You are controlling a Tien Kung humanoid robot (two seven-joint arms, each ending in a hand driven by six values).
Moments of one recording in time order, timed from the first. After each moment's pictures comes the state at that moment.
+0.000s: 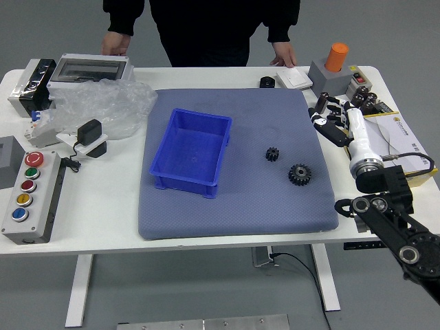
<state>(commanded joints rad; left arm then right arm) -0.13 0.05 -1.57 -0.18 1.84 -0.32 0.24 0.33 -0.29 1.04 1.37 -1.49 -0.49 -0.35</state>
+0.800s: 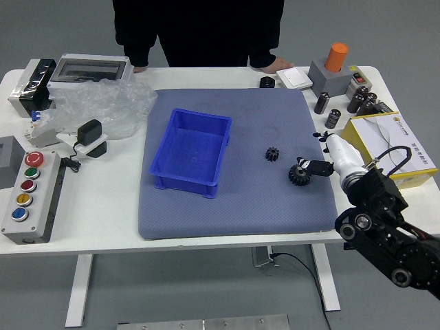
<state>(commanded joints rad) -0.14 0.06 -1.57 -0.18 1.84 -0.32 0.24 0.37 -0.35 0.87 1.41 -1.80 -0.25 -0.65</state>
